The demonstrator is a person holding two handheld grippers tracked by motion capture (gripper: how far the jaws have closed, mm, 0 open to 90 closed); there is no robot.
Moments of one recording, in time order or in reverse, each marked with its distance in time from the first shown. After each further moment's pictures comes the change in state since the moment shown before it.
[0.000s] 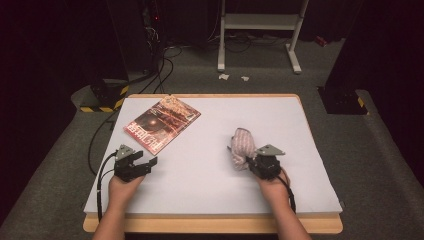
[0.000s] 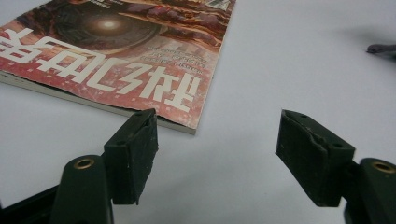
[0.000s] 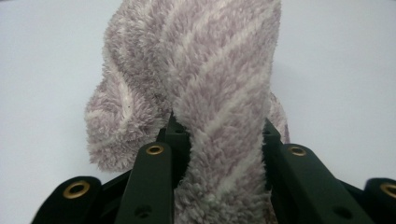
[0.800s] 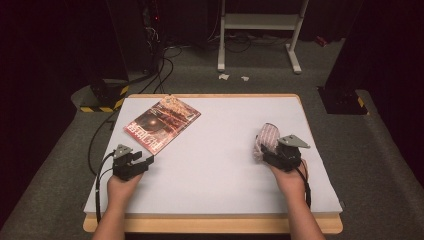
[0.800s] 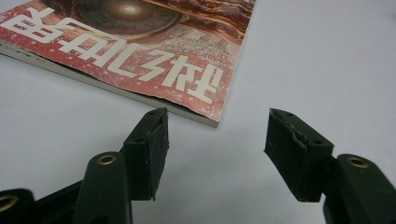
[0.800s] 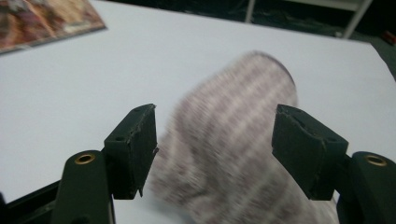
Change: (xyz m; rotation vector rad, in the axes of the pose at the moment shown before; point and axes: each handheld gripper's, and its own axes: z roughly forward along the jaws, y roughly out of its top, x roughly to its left) left arm 0.007 -0.003 0.004 0.026 0.039 -0.051; right arm -0.035 0.019 -0.026 -0.104 -0.075 0.075
